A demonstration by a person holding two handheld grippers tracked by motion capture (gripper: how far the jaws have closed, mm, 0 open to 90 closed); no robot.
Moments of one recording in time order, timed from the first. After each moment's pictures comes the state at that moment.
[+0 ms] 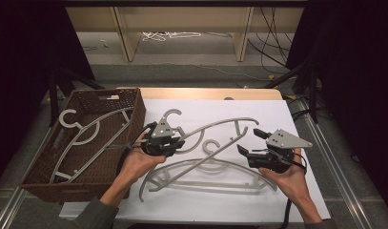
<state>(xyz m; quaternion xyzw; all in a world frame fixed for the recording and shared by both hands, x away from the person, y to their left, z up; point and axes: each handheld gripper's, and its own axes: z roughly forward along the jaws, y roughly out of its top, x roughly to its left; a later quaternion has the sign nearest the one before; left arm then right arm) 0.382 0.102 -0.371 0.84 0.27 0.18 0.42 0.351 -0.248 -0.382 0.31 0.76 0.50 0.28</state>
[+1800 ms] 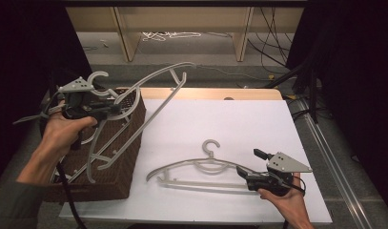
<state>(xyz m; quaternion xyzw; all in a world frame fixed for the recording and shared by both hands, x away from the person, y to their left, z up) 0.406 0.260 -0.277 0.77 0.41 0.21 0.45 0.314 -0.249 -0.421 0.32 0.75 0.51 0.25</state>
